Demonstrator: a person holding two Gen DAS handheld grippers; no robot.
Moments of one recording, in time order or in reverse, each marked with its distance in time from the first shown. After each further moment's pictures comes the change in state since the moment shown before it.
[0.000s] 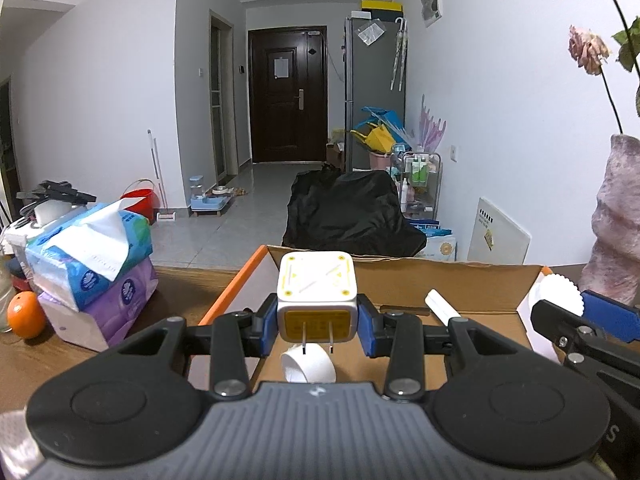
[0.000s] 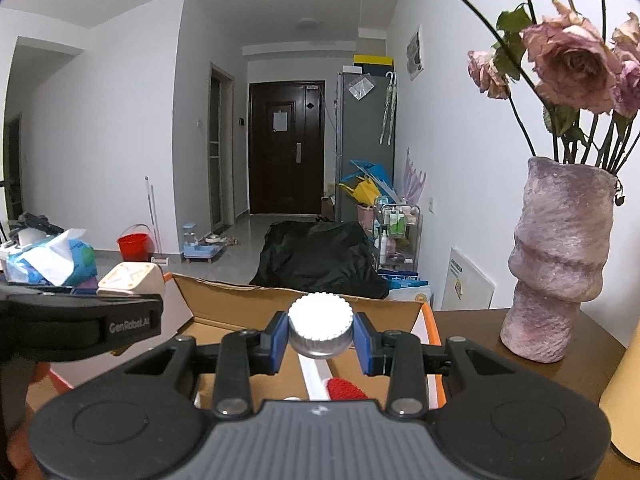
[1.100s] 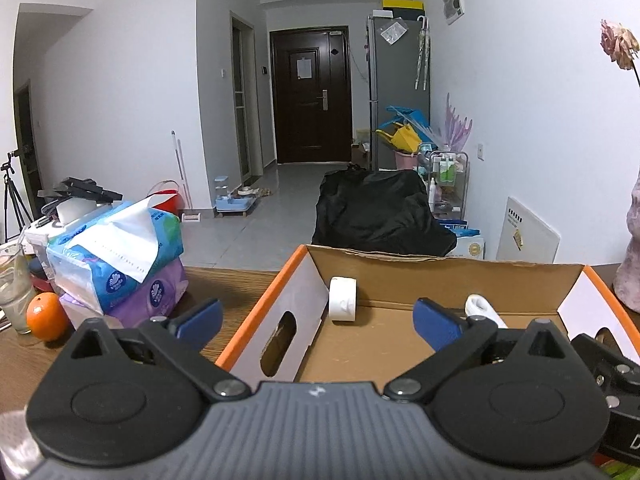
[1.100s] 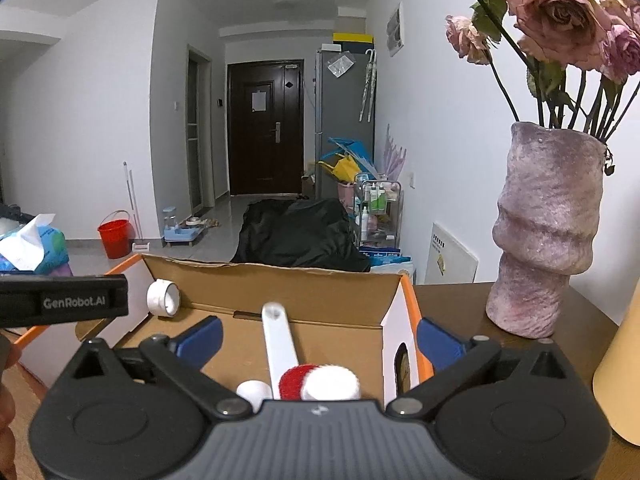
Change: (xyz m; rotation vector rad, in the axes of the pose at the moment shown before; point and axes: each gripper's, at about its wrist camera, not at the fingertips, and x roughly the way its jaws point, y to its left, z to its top) left arm 0.014 0.020 -0.002 -0.002 -0.004 0.084; right arm 0.017 -0.012 -0.009 0.030 0.065 -0.054
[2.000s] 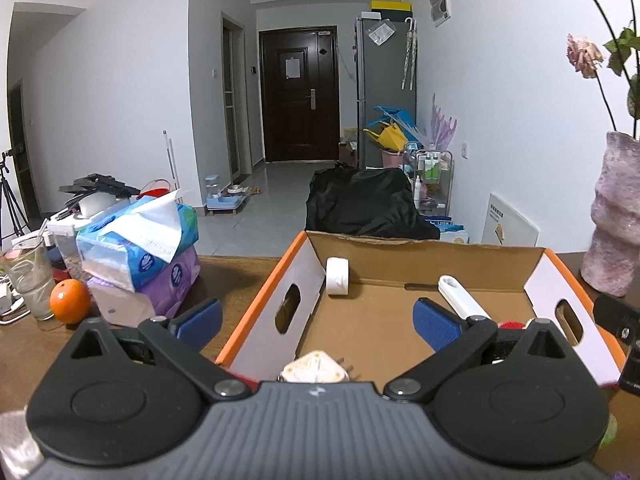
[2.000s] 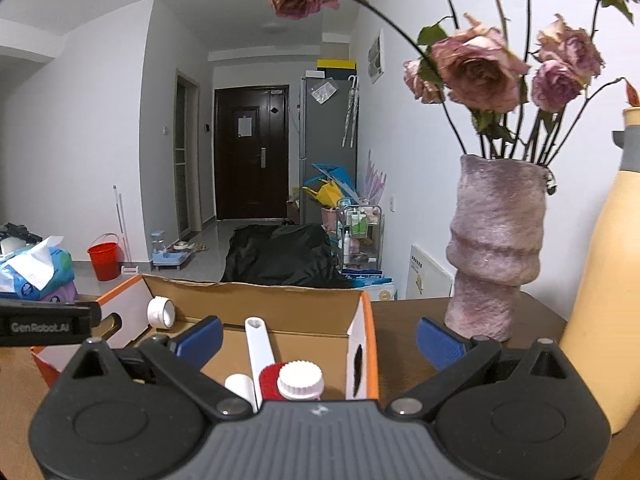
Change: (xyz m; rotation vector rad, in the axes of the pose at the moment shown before) left arm -0.065 0.015 -0.014 0.005 0.009 -0.047; right arm -0.069 -0.016 -0.006 0.016 -0.082 -0.047
